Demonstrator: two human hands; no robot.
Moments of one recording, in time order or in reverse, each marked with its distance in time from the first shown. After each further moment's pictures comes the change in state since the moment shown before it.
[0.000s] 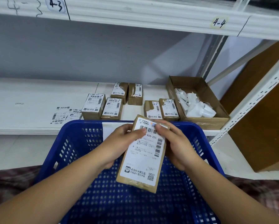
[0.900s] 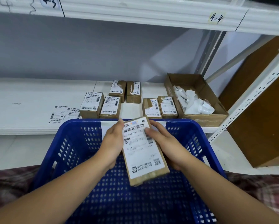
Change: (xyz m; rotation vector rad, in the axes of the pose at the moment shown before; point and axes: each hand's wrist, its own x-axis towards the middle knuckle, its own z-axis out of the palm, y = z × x) left_hand 0.014 -0.018 0.007 -0.020 0.402 -0.038; right_hand 0.002 0.007 0.007 -0.185 -0.078 0.111
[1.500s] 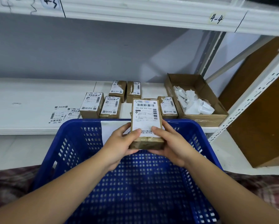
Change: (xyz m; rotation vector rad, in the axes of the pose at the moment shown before) left_hand 0.003 -0.011 -0.001 -0.155 -0.312 -0.007; right_hand 0.012 0.010 -0.017 0.215 0.042 0.030
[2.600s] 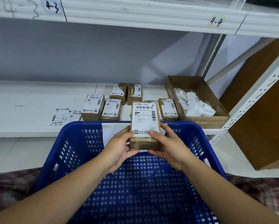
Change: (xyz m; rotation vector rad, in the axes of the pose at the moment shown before) left_hand 0.001 0.002 0.002 -0.188 0.032 -0.092; right_hand 0.007 0.009 0.002 0.014 0.093 -0.011
